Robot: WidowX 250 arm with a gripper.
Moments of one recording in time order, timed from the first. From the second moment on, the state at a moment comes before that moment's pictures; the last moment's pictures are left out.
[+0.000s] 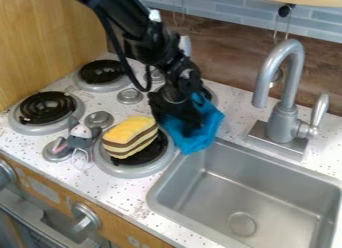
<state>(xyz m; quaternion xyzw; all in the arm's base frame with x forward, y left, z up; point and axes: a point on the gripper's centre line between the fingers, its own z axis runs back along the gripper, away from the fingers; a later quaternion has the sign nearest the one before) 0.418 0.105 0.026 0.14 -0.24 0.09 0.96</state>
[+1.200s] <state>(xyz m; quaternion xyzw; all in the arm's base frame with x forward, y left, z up) 0.405 0.214 0.034 0.24 -0.22 0.20 0.92</state>
